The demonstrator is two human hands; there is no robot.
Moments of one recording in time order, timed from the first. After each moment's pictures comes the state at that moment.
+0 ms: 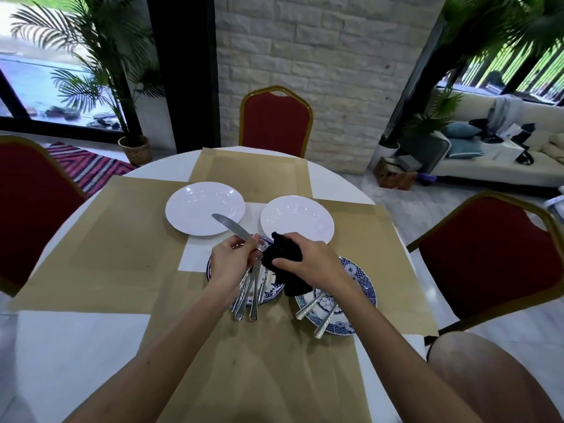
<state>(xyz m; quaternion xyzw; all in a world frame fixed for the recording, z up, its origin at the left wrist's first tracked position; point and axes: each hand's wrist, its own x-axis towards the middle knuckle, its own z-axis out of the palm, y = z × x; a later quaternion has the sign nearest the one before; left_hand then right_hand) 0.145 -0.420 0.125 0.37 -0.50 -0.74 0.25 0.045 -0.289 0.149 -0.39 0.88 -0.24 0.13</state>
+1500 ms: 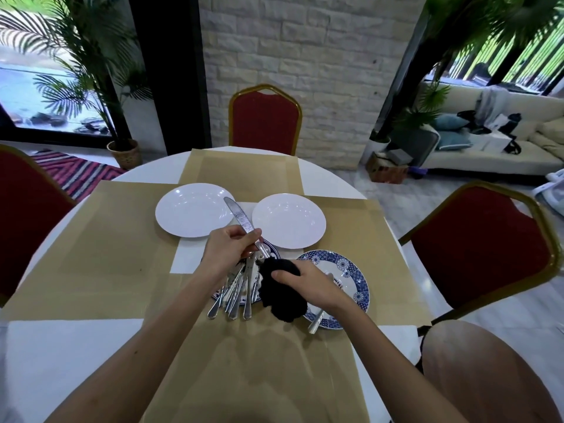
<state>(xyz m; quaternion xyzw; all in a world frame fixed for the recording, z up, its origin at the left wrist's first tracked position) 0.139 -0.428 0.143 0.30 -0.60 -0.72 0.18 0.064 -0.260 0.129 -0.29 0.75 -0.46 0.36</state>
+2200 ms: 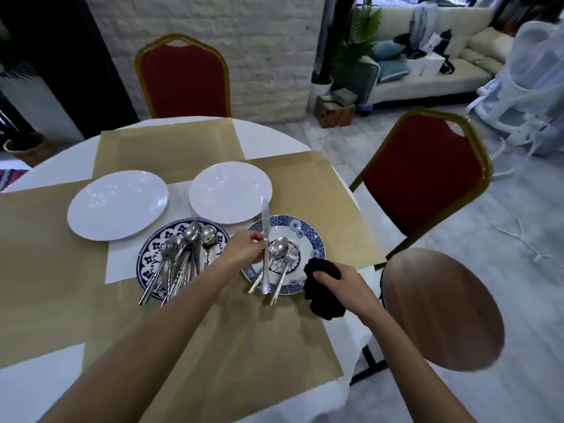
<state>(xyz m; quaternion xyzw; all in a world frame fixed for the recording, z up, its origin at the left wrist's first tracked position) 0.043 -0.347 0.066 0.27 -0.77 -0.57 -0.11 0.047 -0.112 0.069 -0.05 0.83 -0.49 0.26</state>
